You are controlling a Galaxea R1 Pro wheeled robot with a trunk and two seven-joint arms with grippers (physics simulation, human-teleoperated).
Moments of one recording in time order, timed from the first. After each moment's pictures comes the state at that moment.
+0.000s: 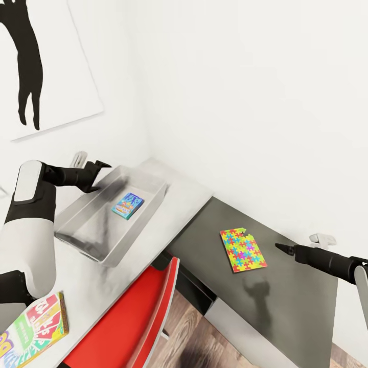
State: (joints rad) left arm -1.22 0.18 0.27 -0.99 1.36 0.93 0.77; right arm -0.41 -0.28 -0.42 -1.60 -0.11 1.04 0.65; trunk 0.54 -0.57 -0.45
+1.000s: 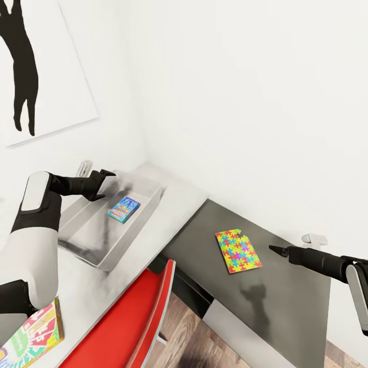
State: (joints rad) left arm -1.16 0.17 0.27 -0.99 1.36 0.93 0.73; right arm -0.41 -0.28 -0.36 -1.60 -0.11 1.04 0.65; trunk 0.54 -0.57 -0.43
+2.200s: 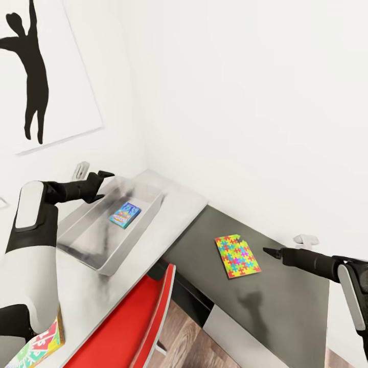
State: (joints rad) left arm -1.03 0.15 0.27 -1.21 1.38 0.94 0.68; right arm -0.40 -0.27 -0.31 -1.60 -0.11 1.04 0.65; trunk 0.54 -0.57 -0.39
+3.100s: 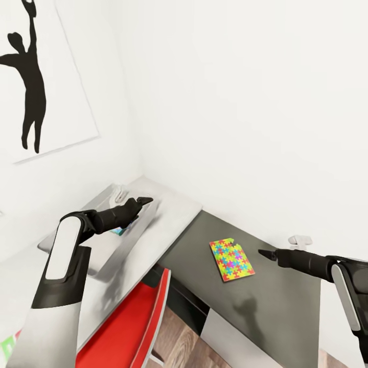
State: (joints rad) left arm -0.70 -0.02 0.04 -1.61 1.37 0.93 0.69; right arm -0.40 -0.27 -0.26 -1.60 -0.10 1.04 0.65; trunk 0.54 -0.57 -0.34
